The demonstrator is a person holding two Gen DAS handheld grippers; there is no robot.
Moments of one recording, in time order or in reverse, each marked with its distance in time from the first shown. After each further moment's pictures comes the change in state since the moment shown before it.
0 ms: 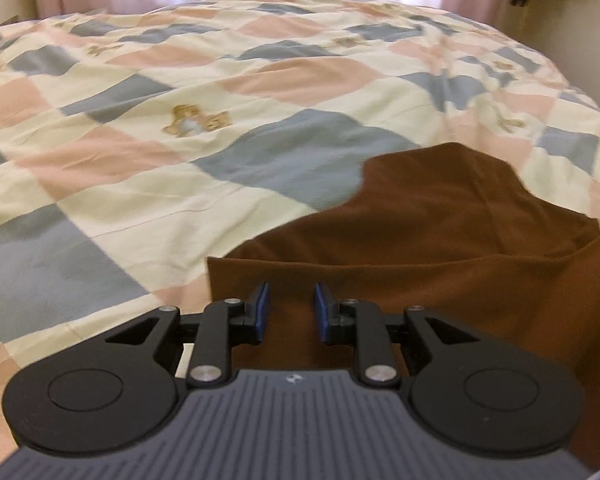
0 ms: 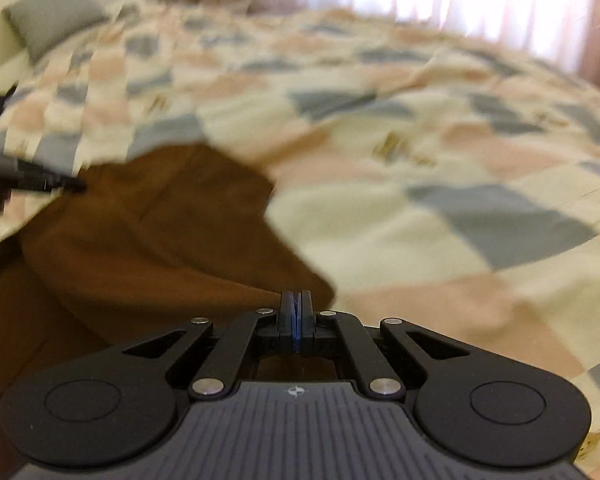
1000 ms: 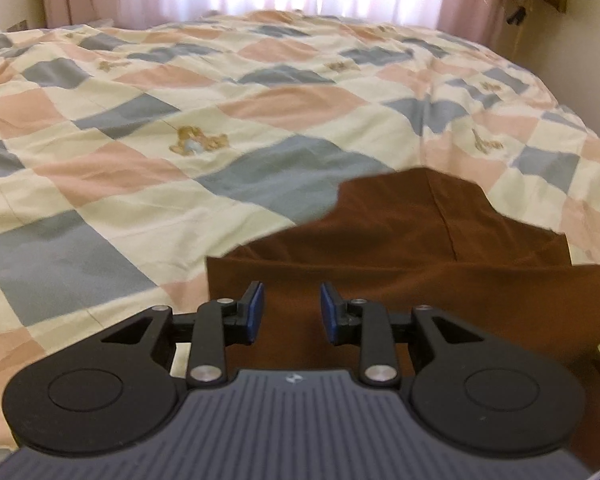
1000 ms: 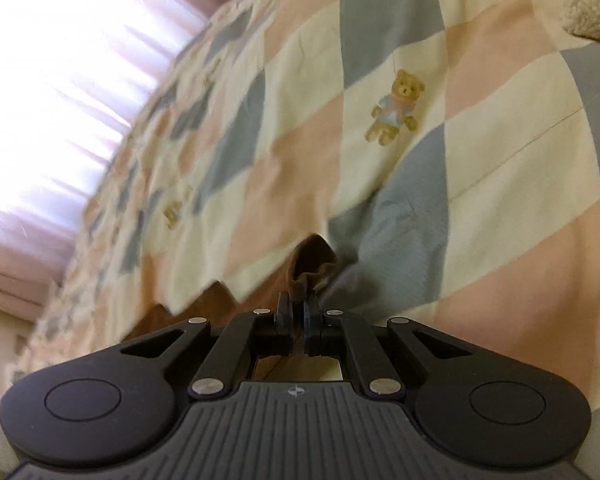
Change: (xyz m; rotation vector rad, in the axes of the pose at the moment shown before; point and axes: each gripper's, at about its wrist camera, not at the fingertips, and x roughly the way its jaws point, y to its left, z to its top) left arm -0.045 -0.017 -0.002 -0.004 -0.023 -0.015; right arm -0.076 -0.013 -0.134 1.247 -0.219 -0.201
